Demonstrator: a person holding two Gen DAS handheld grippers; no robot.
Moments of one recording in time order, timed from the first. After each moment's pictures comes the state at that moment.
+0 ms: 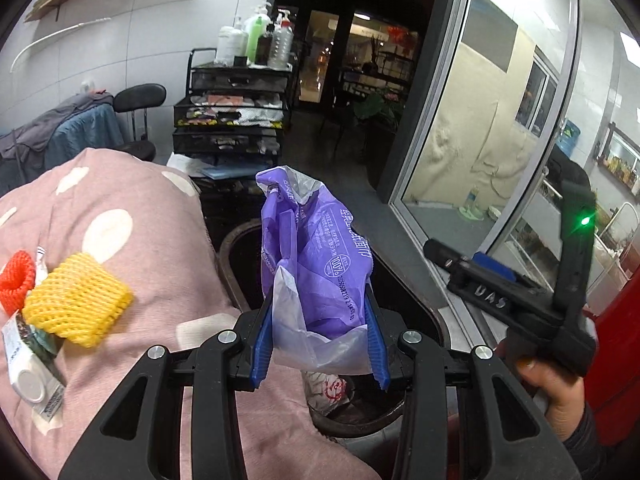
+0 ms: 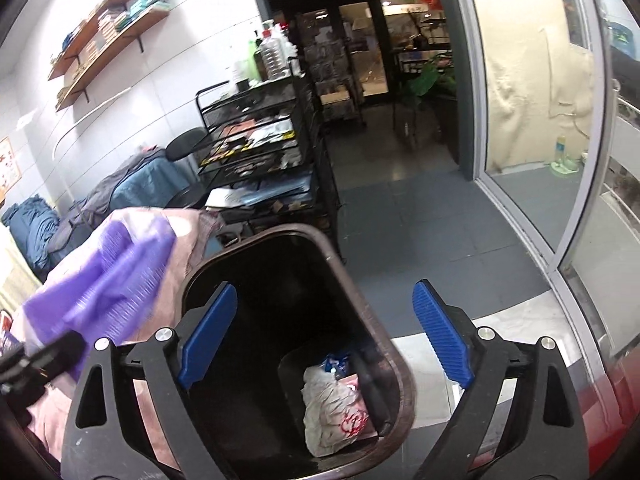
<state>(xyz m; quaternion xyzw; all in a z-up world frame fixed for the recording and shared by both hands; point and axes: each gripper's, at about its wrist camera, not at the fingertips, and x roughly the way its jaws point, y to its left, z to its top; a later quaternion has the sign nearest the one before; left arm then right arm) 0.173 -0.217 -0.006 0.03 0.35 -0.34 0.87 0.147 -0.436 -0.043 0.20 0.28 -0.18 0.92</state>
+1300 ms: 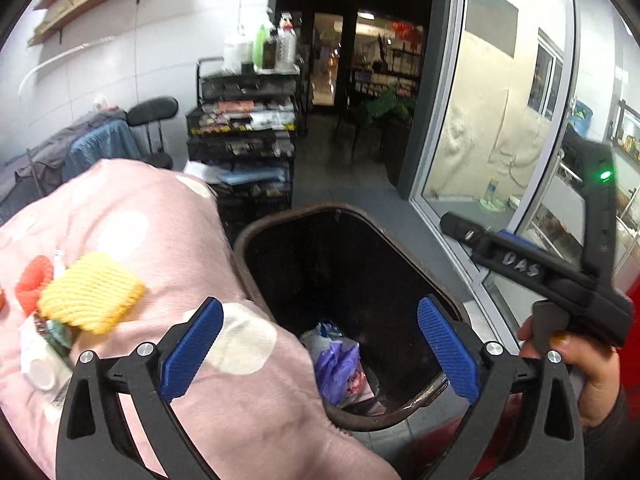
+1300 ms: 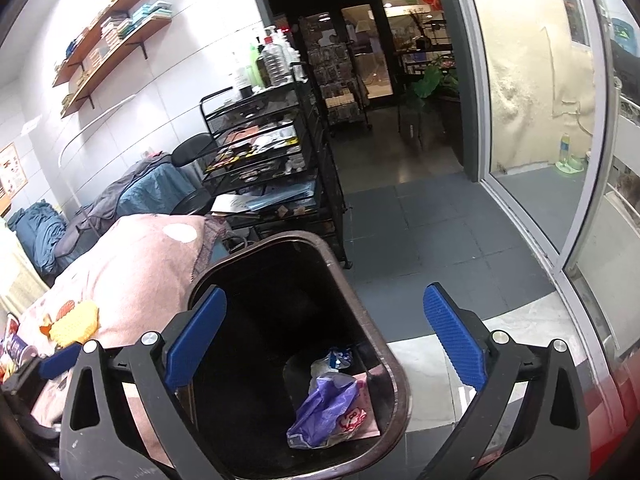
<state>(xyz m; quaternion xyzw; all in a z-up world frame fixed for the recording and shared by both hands) 0.149 -0.214 -0.009 0.06 0.32 -0.30 0.90 0.145 -0.434 -0.039 0.20 0.27 -0.15 0.93</state>
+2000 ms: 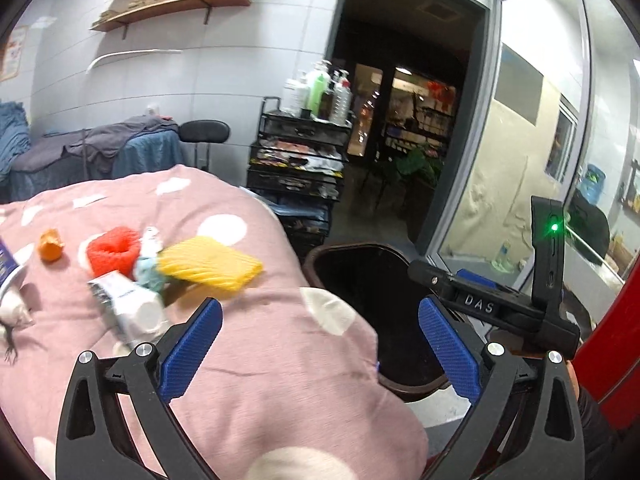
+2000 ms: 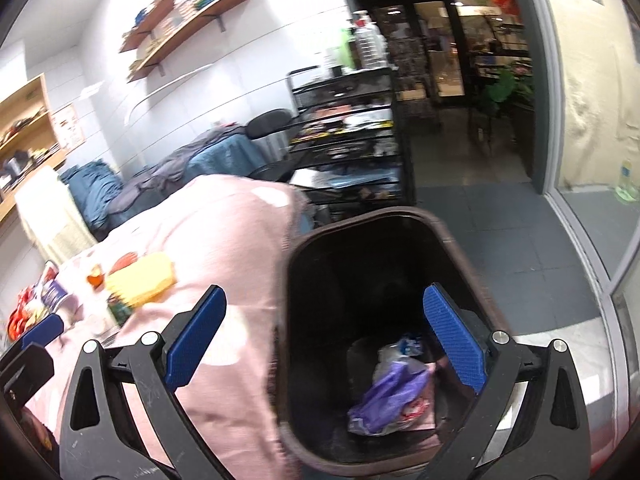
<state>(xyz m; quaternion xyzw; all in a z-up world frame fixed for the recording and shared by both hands) 0.111 -0.107 0.006 -0.03 0.26 -0.26 0.93 0.161 -0.345 -0.036 0.16 0.28 -0.01 0.95</state>
